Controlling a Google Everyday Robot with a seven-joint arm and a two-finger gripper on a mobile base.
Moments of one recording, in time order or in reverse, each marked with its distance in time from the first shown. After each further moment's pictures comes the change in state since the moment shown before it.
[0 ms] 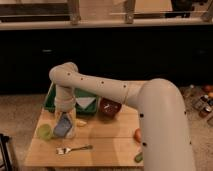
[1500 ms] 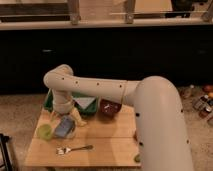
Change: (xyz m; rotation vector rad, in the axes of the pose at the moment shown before) arm 0.006 0.003 0.007 -0.054 0.101 -0.014
